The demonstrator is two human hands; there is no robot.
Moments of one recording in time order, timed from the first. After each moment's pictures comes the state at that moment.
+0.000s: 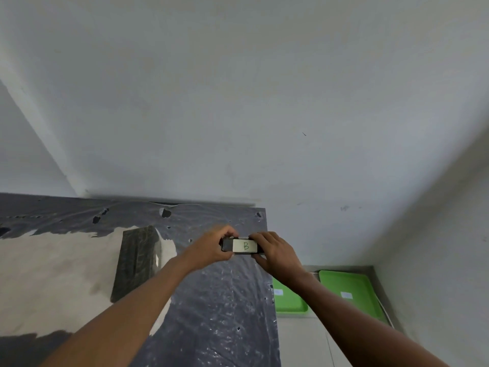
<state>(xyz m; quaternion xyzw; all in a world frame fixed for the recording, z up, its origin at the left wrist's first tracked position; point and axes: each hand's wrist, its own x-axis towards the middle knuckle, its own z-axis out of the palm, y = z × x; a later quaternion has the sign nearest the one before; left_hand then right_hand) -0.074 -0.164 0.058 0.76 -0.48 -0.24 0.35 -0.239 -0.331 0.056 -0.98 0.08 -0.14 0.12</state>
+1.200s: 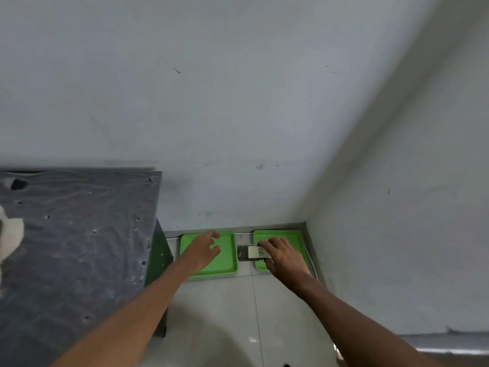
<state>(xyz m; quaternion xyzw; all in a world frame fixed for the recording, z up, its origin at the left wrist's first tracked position) -0.312 -0.445 -0.064 0.83 -0.34 -0.35 0.28 -0.514 -0.601 -0.044 -0.97 0.24 0.04 0.10</state>
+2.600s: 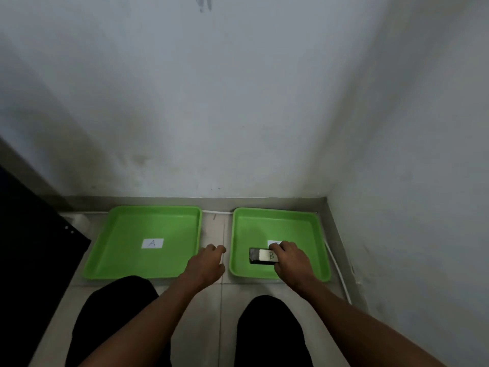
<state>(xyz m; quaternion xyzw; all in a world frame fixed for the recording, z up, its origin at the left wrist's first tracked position) -0.408 -0.718 -0.647 0.87 -0.41 -0.26 0.07 -0.568 -0.909 -0.670 -0.96 0.26 0.07 0.09</state>
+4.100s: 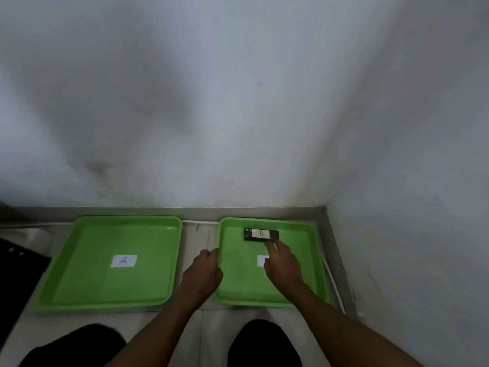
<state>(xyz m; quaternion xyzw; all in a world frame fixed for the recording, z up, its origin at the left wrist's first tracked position) -0.390 -0.803 -0.681 0.89 -0.35 -0.26 0.13 -0.518 -0.981 -0.715 -0.93 0.32 0.07 0.14</state>
